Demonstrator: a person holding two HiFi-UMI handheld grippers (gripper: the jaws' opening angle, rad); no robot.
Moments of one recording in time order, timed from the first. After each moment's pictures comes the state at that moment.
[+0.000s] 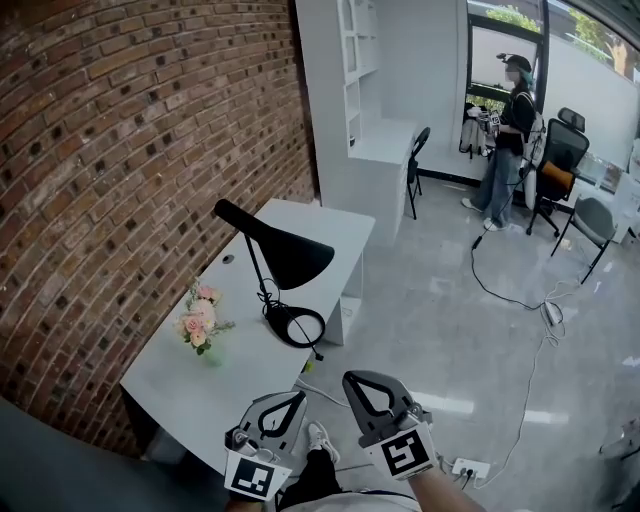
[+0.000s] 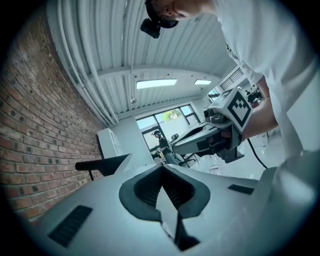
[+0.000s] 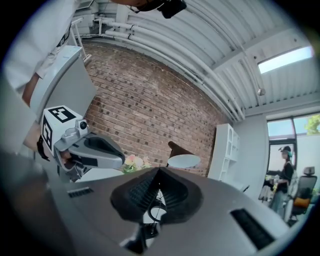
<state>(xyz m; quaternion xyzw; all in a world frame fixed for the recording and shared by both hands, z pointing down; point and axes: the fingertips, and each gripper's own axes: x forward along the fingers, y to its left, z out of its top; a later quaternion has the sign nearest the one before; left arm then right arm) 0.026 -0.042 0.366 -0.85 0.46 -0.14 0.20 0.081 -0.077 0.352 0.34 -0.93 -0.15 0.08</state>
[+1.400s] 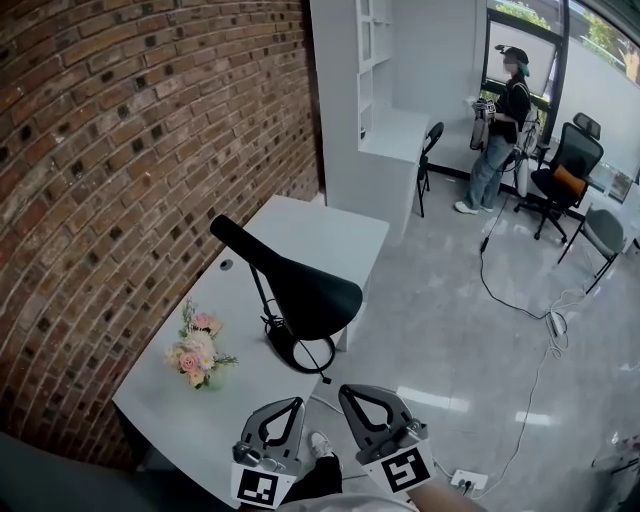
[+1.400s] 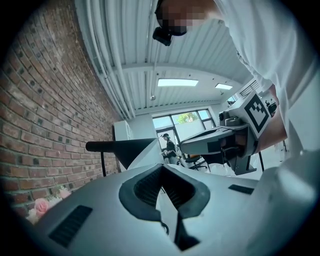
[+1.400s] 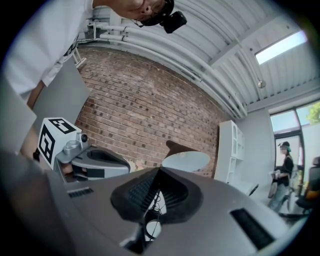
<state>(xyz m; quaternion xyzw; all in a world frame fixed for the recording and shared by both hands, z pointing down) -0.030 -0.148 0.392 -0.84 0.52 -0.09 0.14 0.028 -0.171 0.362 0.32 -0.94 -0.14 0.05</state>
